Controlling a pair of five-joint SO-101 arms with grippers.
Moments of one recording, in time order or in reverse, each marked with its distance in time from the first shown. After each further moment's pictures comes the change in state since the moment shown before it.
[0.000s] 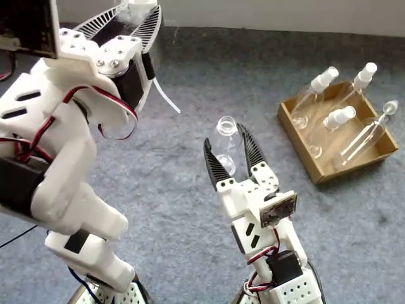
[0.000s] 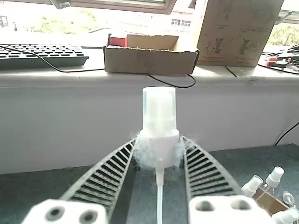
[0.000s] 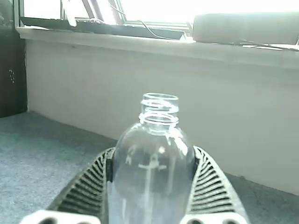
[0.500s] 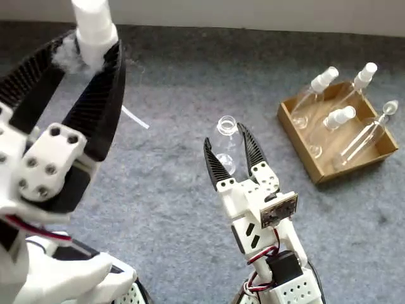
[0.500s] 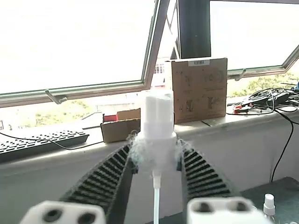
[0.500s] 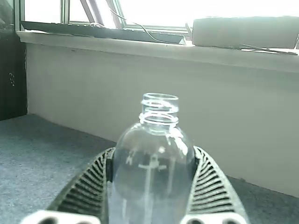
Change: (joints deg) left arm 5.3 -17.1 -0.2 0.3 -12.8; right arm 0.0 0.0 0.0 -0.2 0.0
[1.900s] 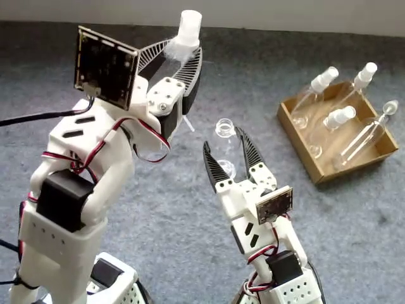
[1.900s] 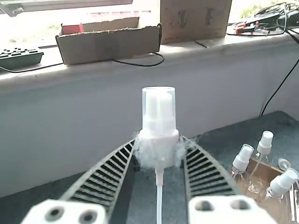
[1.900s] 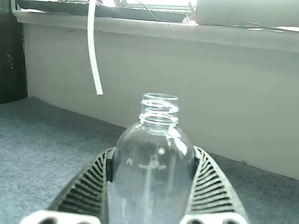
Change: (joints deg) left arm 2.2 -31.7 99.2 -52.0 4.7; right arm 0.0 0.0 0.0 4.5 0.0
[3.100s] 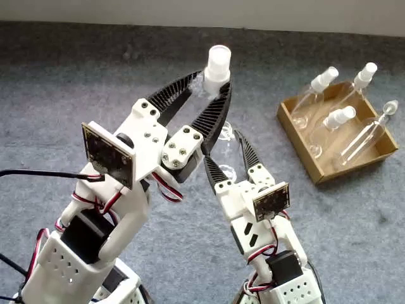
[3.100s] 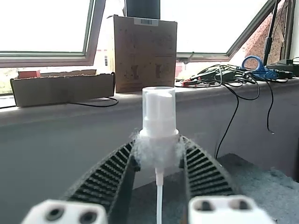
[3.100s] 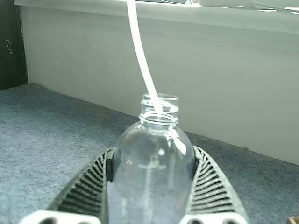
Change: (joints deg) left arm 10.6 -18.5 31.9 -28.6 0.4; right arm 0.0 0.0 0.0 3.6 0.0
